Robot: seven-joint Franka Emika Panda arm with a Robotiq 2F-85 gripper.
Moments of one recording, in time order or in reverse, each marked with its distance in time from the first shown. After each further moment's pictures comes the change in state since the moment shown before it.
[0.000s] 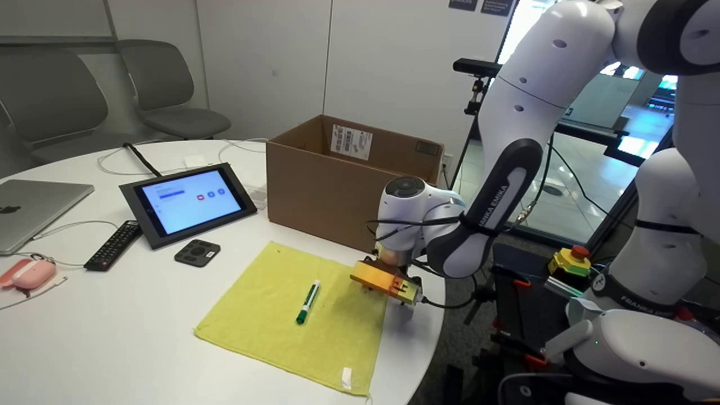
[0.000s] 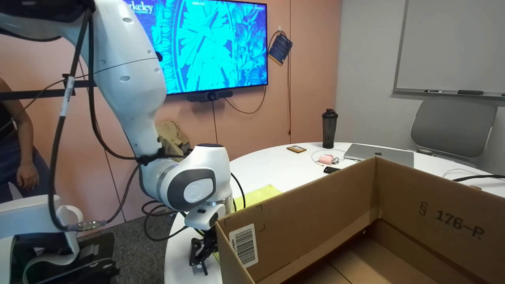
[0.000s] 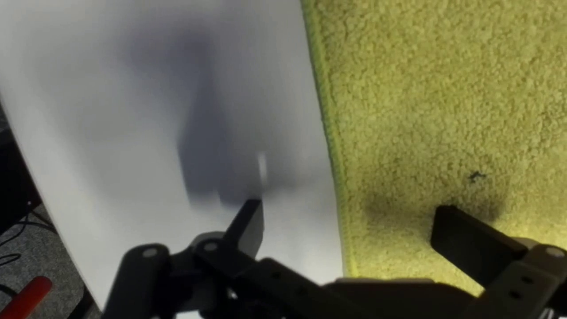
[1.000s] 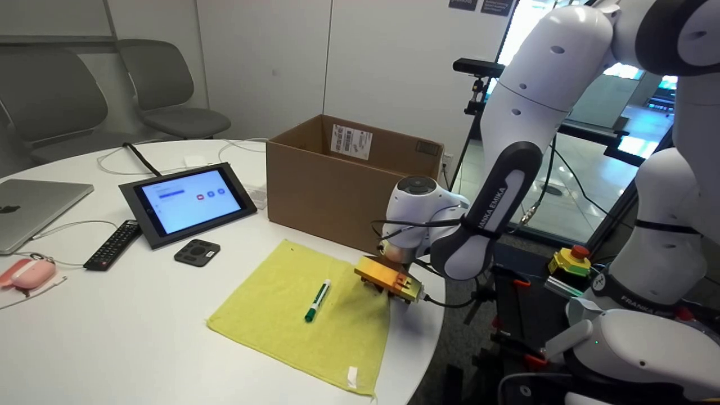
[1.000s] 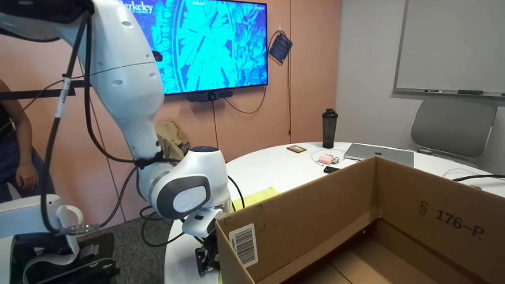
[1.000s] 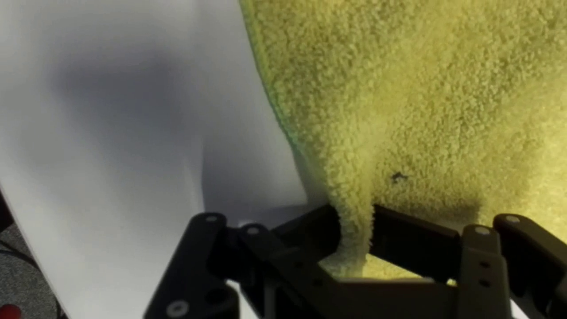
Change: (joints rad) arm 0.004 0.003 -0.013 -0.048 0.099 0.133 -0.087
